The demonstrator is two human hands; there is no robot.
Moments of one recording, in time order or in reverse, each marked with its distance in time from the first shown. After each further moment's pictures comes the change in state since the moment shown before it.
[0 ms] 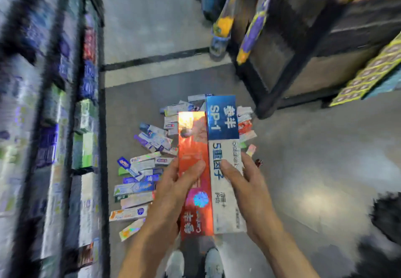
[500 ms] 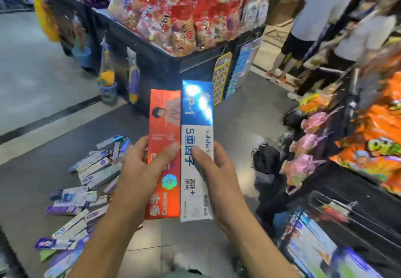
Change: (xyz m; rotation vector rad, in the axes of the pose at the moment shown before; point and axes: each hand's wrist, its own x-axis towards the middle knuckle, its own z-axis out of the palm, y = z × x) left_hand -0.196 0.150 0.091 0.274 -0.492 0.205; right_hand -0.247 -0.169 0.025 0.173 0.423 -0.334
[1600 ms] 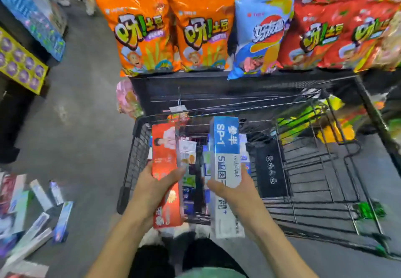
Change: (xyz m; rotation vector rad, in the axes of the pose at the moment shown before) left_hand -0.189 -0.308 0.488 0.408 -0.696 -0.606; right_hand -0.289 0.045 -0.581 -0.004 0.816 0.265
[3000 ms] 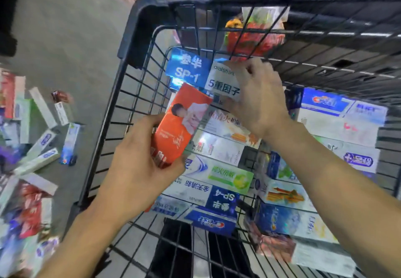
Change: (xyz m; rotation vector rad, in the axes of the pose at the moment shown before) left_hand 0.252 -0.153 -0.112 0.903 0.235 0.243; right_hand 0.409 0.172 0.106 -1.286 -0.113 -0.627
